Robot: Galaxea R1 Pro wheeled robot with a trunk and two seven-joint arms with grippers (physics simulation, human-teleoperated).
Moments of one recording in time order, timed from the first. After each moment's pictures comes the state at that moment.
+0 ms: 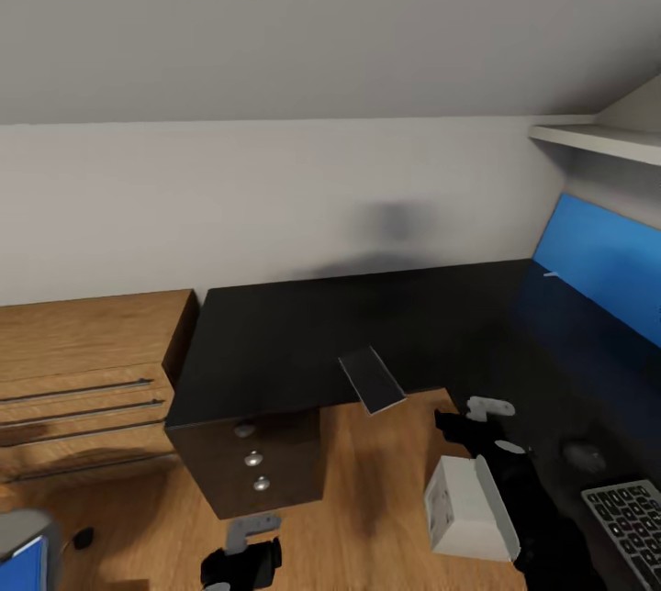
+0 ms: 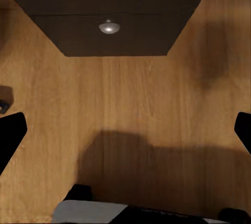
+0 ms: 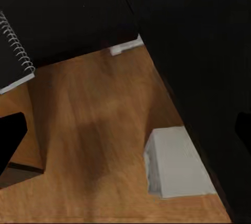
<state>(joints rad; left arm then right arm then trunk) -0.16 0.18 -0.81 -1.34 0.88 0.26 0.88 -0.37 -0.02 -0.07 -1.20 -0.09 0.50 -0.12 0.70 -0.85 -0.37</state>
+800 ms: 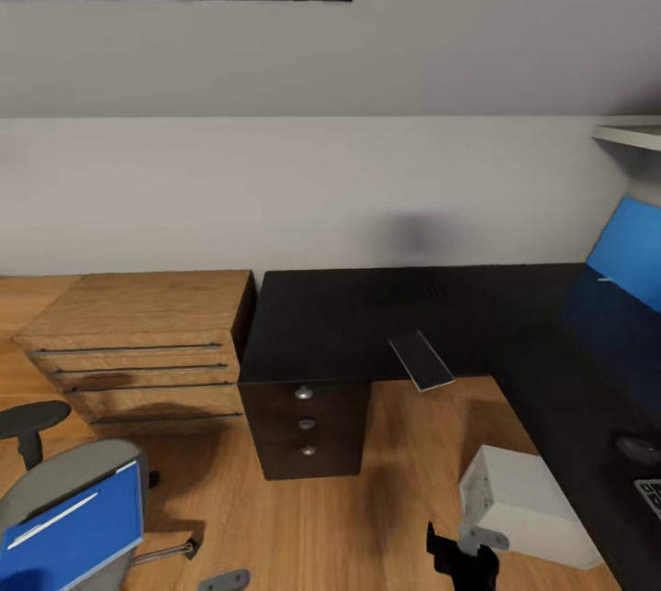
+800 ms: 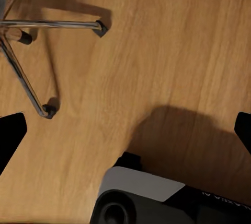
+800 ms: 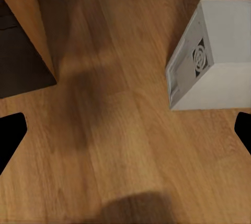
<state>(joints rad) -0.16 0.12 -0.81 -0.89 0.88 0.04 0.81 -0.31 0.06 -0.06 -0.43 -0.07 -0.27 -0.20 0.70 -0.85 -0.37</state>
